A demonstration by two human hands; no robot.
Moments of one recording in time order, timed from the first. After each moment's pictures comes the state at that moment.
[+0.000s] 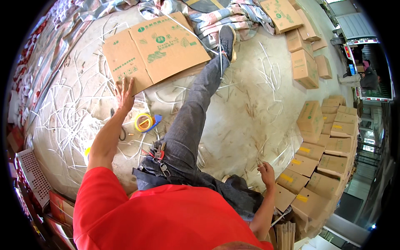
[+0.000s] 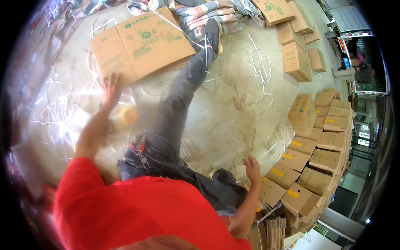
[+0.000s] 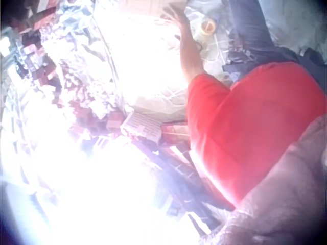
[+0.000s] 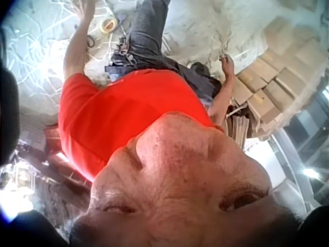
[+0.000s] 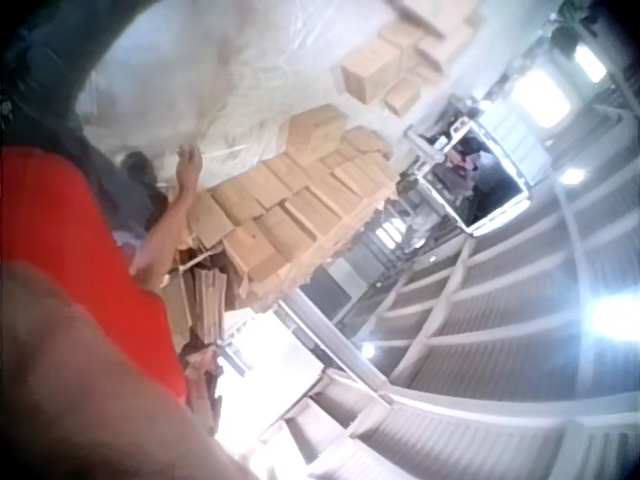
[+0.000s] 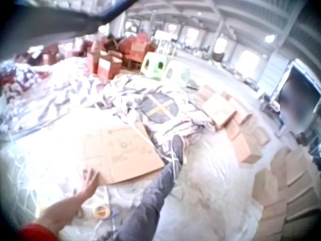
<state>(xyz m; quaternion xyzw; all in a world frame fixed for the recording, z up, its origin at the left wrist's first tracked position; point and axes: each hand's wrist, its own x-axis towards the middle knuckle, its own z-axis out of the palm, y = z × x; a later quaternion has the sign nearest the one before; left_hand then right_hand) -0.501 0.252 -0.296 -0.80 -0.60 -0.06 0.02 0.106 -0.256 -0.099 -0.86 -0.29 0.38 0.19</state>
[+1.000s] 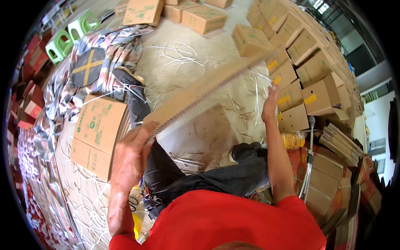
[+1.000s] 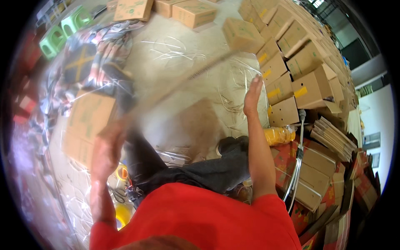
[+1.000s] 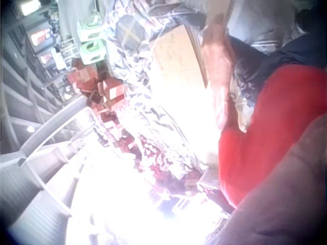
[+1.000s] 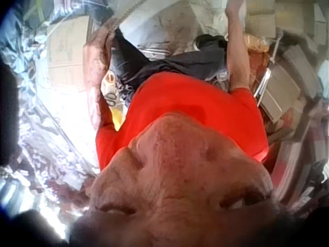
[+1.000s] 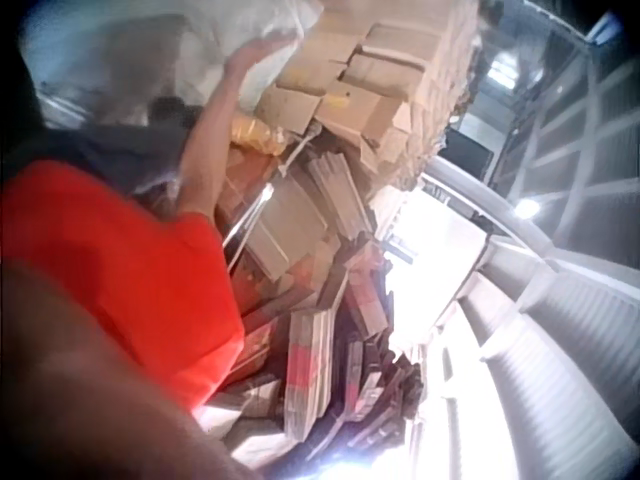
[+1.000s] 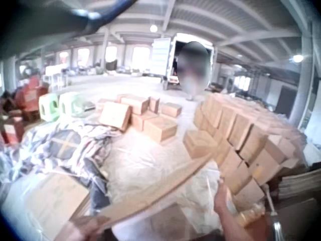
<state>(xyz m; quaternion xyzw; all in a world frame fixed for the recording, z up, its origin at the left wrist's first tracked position) -0.249 0.068 0.137 -0.92 -0.09 -0.17 -0.33 0.140 -0.266 -0.019 -0.75 -0.08 -0.12 0.65</state>
